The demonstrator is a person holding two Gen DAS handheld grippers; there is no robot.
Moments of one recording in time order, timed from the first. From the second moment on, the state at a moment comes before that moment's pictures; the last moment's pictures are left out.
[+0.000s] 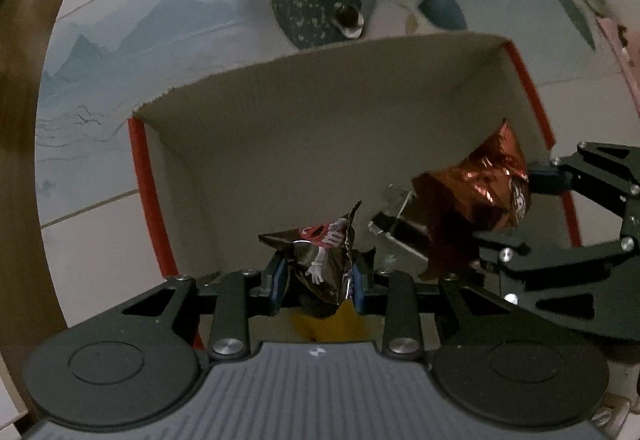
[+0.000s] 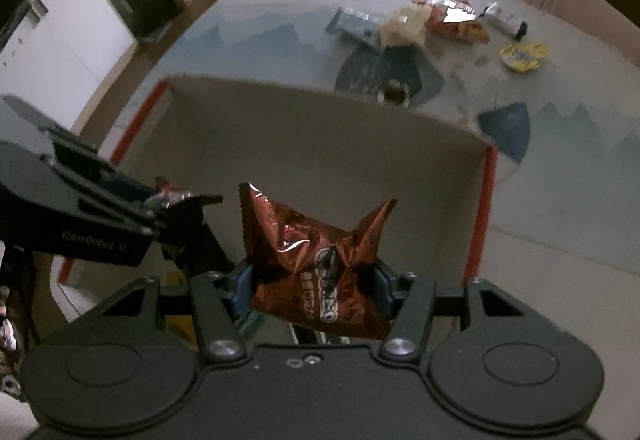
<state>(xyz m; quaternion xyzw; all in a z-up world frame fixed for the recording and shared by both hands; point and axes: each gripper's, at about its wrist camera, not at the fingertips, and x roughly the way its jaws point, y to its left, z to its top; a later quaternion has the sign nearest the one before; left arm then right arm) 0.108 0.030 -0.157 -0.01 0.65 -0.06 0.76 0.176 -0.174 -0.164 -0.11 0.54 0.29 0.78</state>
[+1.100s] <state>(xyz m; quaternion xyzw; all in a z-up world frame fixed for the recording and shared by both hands) 0.107 0.019 -0.181 0.03 0.66 -0.04 0.75 0.155 -0.171 -0.187 -0.11 0.55 0.30 0.77</state>
